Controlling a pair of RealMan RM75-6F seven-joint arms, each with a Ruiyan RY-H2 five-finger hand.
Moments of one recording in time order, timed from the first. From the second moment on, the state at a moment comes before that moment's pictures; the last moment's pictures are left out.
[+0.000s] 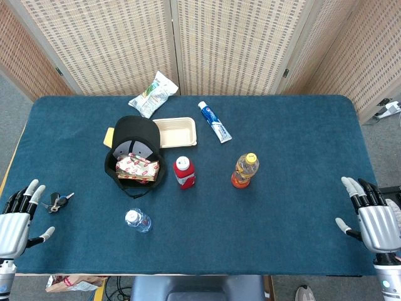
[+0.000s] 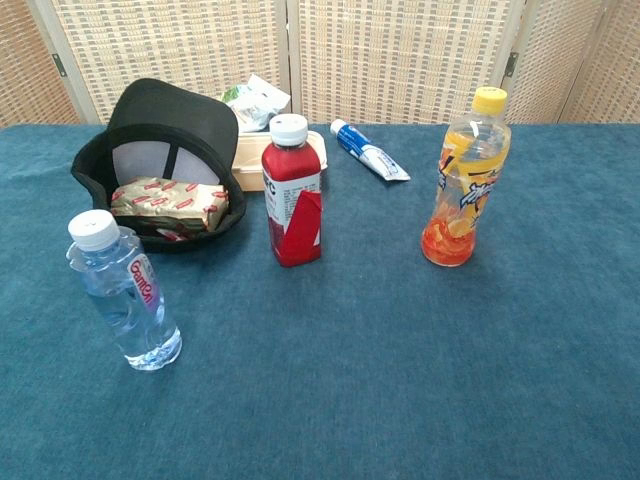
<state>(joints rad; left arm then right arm) -0.09 -1.14 -0.05 -1.62 1.50 1.50 0.12 0.05 -1.15 0.05 -1.55 -1.58 1.56 -0.06</state>
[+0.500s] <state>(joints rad) -0.09 -1.13 -0.04 -1.63 1.50 1.51 0.12 0.04 -1.13 0.04 -1.57 -1.58 1.55 -0.04</state>
